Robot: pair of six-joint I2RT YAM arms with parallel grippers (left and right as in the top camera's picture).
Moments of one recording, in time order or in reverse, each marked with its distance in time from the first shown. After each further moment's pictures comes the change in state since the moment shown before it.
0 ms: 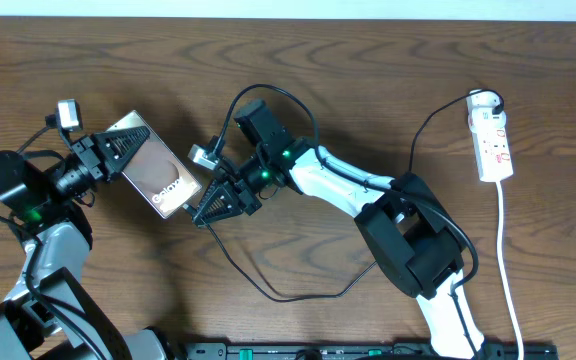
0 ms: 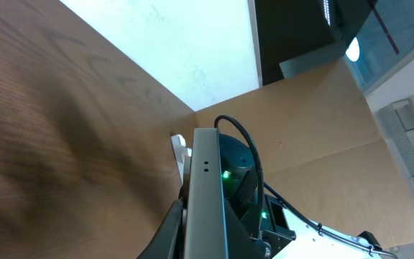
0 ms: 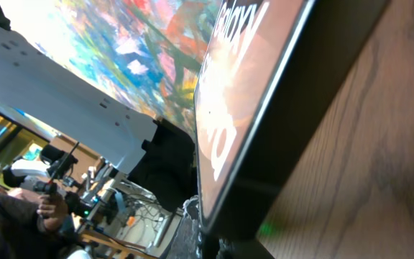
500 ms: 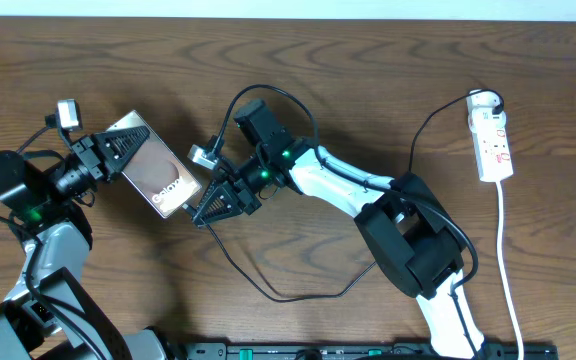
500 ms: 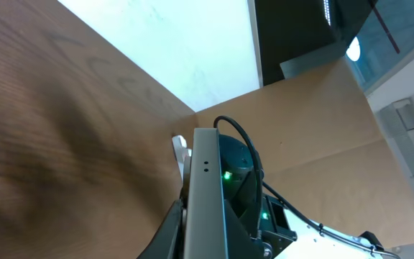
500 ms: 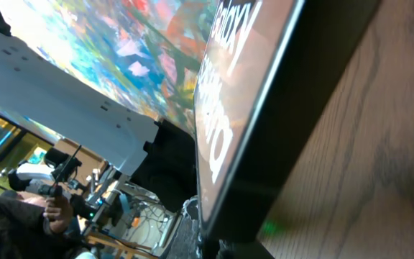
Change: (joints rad) left arm 0.000 0.000 0.000 0.000 -0.003 0.007; right arm 0.000 0.000 0.000 0.009 0.000 0.032
